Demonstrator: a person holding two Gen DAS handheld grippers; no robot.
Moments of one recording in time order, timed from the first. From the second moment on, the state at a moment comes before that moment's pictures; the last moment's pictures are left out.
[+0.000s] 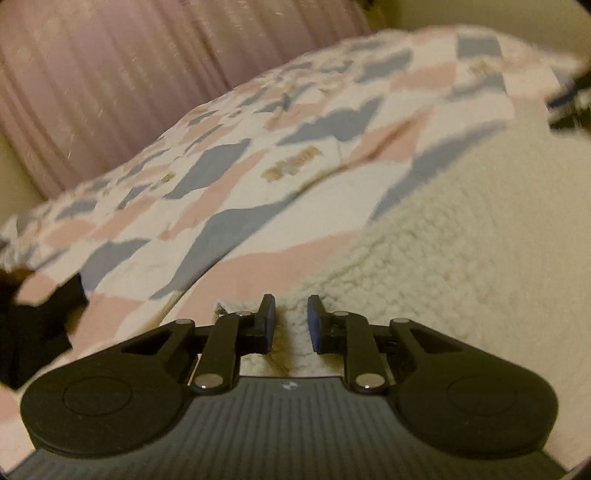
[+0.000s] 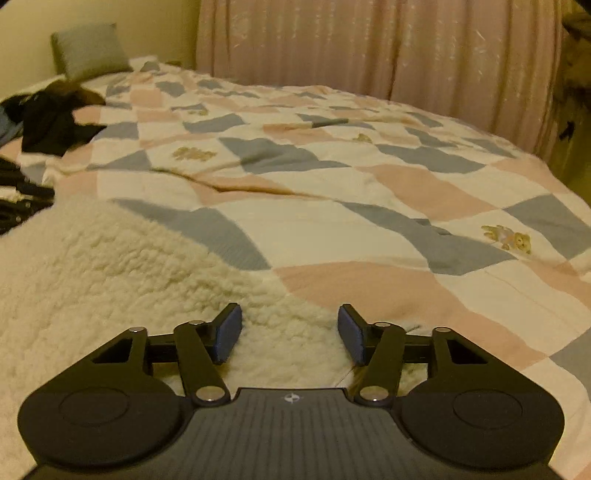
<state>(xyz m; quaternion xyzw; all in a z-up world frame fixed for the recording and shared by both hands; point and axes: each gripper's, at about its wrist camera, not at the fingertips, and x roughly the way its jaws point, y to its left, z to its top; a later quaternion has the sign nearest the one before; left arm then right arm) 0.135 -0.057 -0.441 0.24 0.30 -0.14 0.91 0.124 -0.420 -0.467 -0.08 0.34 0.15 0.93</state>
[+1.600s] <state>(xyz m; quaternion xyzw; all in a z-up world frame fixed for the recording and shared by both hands) -0.119 -0.070 -0.388 0.05 0.39 -0.02 0.92 -0.149 -0.391 -0.420 0.08 0.34 0.03 0.94</state>
